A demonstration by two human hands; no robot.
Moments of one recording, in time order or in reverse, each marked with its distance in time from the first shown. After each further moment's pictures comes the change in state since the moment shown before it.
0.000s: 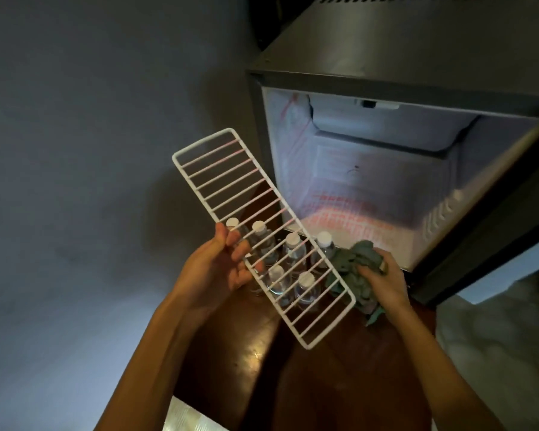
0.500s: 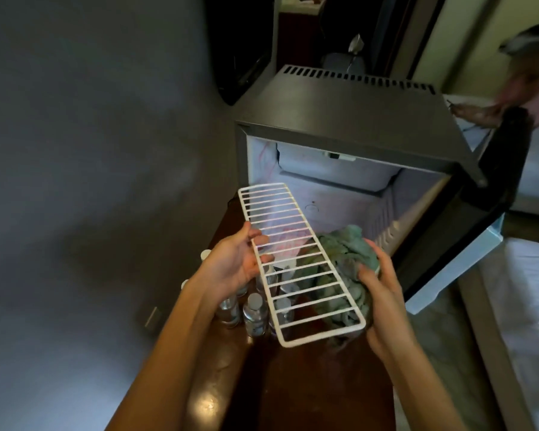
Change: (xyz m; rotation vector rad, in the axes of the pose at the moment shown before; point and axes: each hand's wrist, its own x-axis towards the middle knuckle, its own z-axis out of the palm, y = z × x) left_hand 0.052 0.022 0.026 -0.029 -0.126 -0.244; right_hand -0.153 -0.180 -0.022 0.656 -0.006 -0.136
